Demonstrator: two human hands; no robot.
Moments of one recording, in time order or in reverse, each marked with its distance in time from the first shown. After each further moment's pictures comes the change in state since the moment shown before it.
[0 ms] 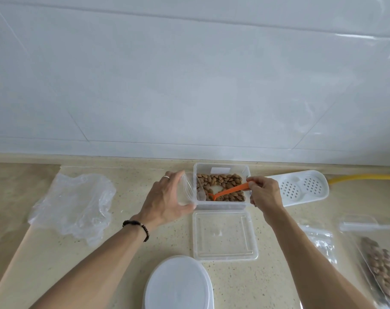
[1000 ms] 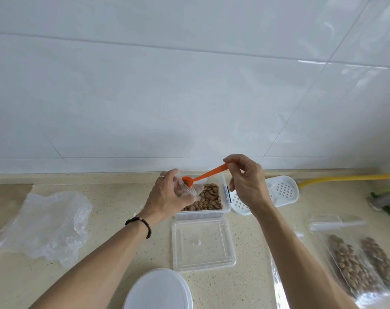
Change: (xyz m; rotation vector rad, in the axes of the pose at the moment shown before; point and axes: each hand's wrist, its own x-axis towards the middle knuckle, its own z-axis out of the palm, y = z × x) left_hand 0.036 0.059 0.001 -0.282 -0.024 -0.133; right_hand -0.030 -0.072 -0.036 0.107 -0.045 -0.389
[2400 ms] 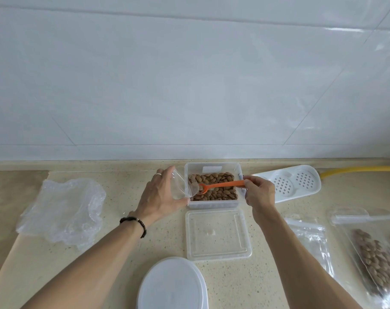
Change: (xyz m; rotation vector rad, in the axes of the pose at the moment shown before) left_hand -0.012 -0.054 -0.009 0.256 0.042 0.017; right_hand 0.002 0.098 0.028 0.149 0.213 0.493
